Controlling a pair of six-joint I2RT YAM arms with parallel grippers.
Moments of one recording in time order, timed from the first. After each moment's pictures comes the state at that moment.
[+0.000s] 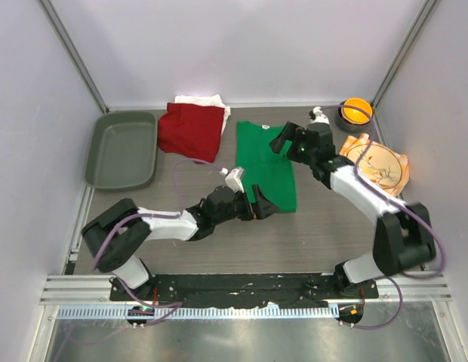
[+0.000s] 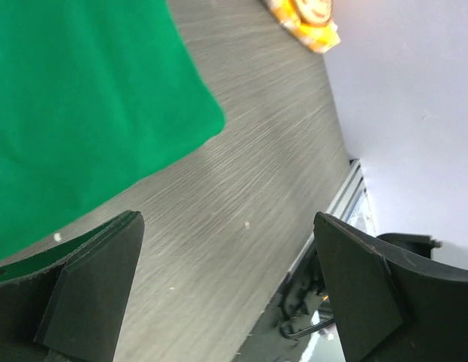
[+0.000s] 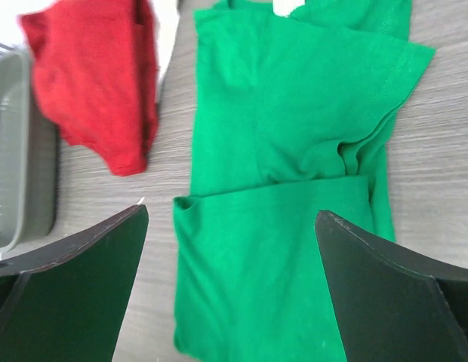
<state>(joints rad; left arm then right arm) -0.93 1.66 0.62 0.74 0.07 -0.94 0.30 1.55 1.03 0.02 -0.04 0.61</state>
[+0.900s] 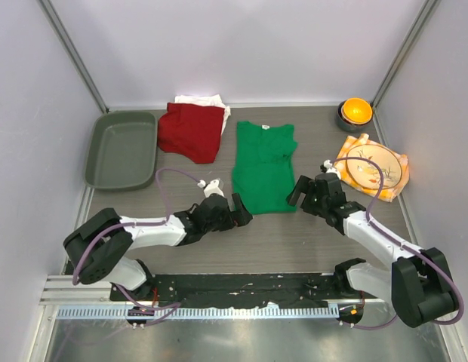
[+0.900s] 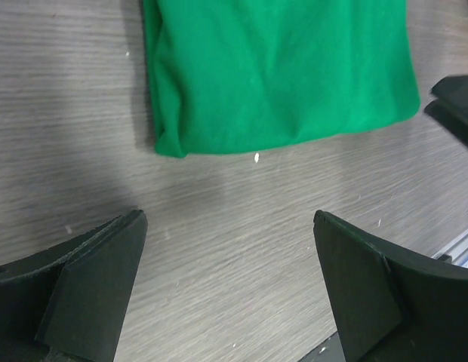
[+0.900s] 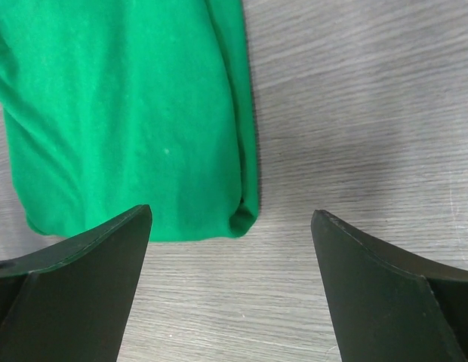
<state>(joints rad) -0.92 1.45 0.56 0.20 -0.17 -0.99 0.31 1.10 0.50 -0.16 0.02 0.63</state>
